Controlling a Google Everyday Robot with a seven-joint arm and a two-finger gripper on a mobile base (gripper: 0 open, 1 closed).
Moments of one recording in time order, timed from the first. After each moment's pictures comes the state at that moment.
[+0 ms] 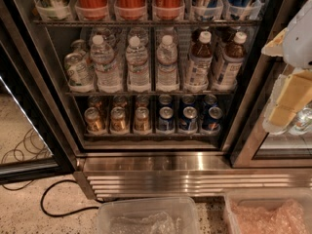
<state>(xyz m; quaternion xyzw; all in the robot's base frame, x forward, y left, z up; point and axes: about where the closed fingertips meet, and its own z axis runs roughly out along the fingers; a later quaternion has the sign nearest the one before) 0.438 -0.217 0.976 -0.60 0.78 -0.03 0.16</state>
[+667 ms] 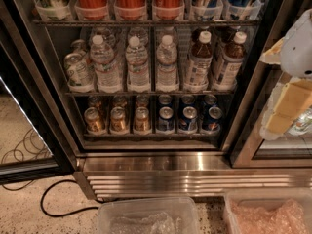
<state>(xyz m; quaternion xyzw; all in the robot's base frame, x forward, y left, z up) 0.433 -0.212 0.963 -0.60 0.78 -0.02 0.16</state>
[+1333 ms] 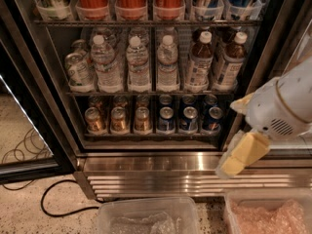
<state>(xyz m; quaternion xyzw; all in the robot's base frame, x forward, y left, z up) 0.404 -0.159 0.876 -0.54 0.81 0.11 0.21</state>
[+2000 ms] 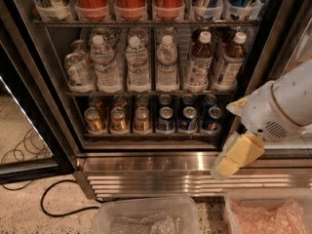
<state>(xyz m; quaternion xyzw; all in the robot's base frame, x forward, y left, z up) 0.404 -0.151 0.871 -0.53 0.81 0.12 0.22</state>
